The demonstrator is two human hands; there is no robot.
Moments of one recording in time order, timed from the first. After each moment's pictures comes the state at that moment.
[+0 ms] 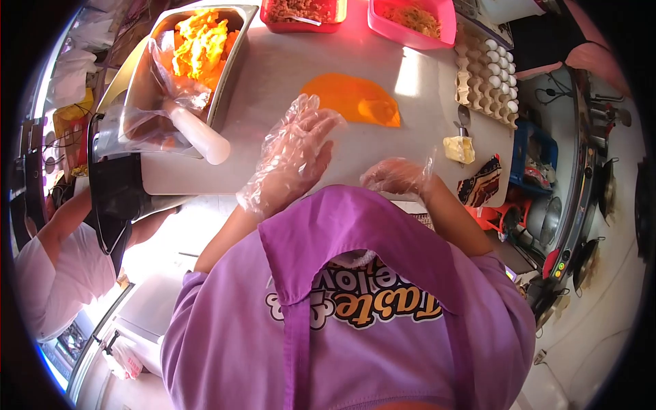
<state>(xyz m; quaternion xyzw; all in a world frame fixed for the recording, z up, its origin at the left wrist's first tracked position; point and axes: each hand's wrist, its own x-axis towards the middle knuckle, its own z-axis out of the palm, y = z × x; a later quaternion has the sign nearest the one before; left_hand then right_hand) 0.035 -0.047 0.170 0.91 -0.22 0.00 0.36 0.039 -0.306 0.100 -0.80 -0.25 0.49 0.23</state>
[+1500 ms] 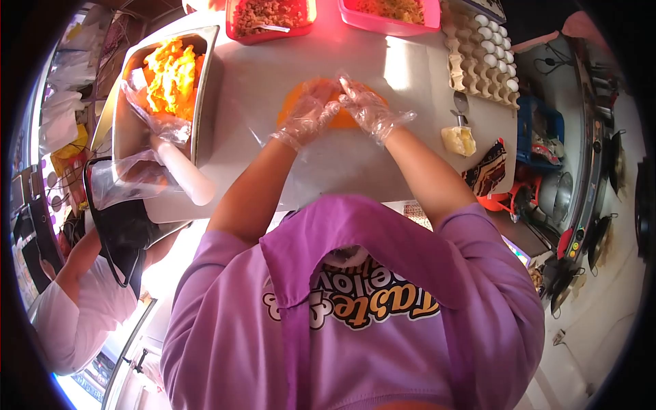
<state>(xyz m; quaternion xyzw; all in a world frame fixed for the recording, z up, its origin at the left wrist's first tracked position) 0.141 -0.090 0.006 0.86 -0.31 -0.05 0.40 0.141 -0.285 0.014 -0.91 -0.15 0.19 0.34</state>
